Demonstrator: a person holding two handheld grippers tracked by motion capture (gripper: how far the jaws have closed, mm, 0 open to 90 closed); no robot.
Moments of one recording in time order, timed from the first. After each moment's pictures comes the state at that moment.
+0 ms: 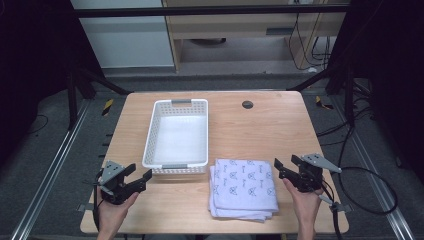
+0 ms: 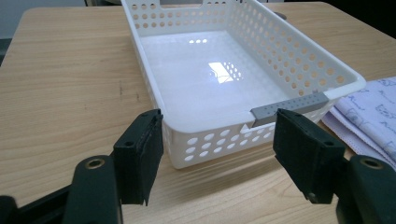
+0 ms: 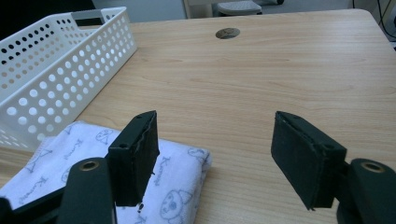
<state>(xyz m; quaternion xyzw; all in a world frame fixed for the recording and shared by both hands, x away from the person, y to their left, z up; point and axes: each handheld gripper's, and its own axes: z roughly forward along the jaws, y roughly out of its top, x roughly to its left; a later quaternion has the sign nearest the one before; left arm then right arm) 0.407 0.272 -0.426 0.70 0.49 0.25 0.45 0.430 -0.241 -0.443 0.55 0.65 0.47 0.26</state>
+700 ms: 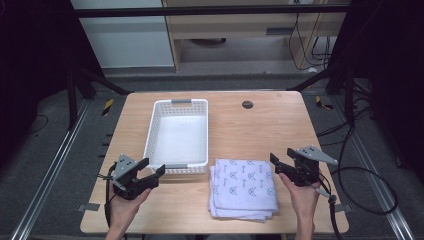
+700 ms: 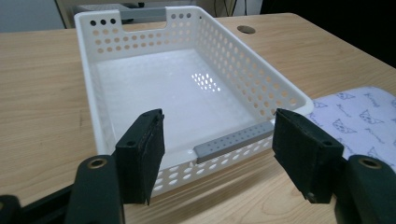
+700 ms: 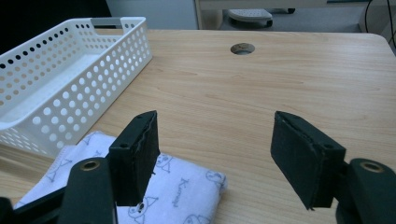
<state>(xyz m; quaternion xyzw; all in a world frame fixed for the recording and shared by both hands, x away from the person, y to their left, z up) 0.412 0.233 -0.407 0.71 0.46 0.24 0.47 0.437 -0.228 -0.420 0.52 0.66 0.47 0.26</state>
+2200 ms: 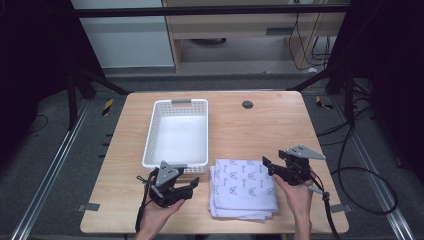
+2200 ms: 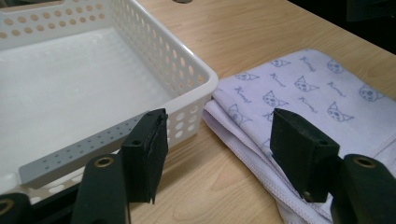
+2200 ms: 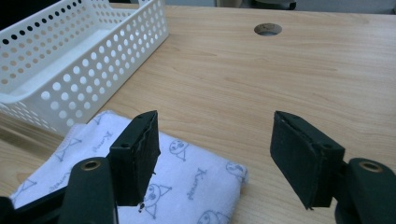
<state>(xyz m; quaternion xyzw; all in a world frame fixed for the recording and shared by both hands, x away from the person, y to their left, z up) 0.404 0.155 -0.427 0.77 0.41 0.19 0.45 0.449 -0.216 -0.434 0.50 0.70 0.45 0.23</state>
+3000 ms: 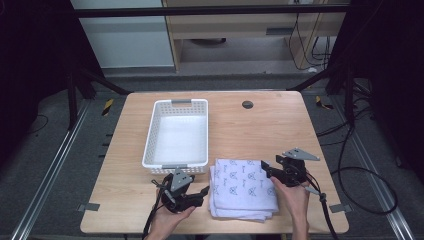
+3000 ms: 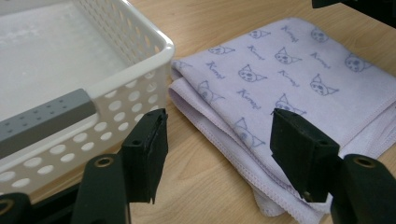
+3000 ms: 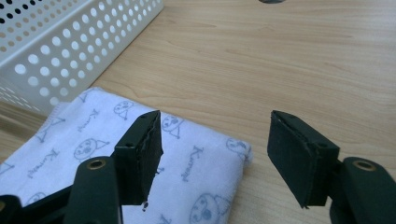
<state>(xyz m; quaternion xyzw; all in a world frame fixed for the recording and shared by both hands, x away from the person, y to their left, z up) 0.399 0.128 -0.447 0.80 0.38 0.16 0.43 0.456 -0.215 -0.458 0.52 0.71 0.43 0.21</state>
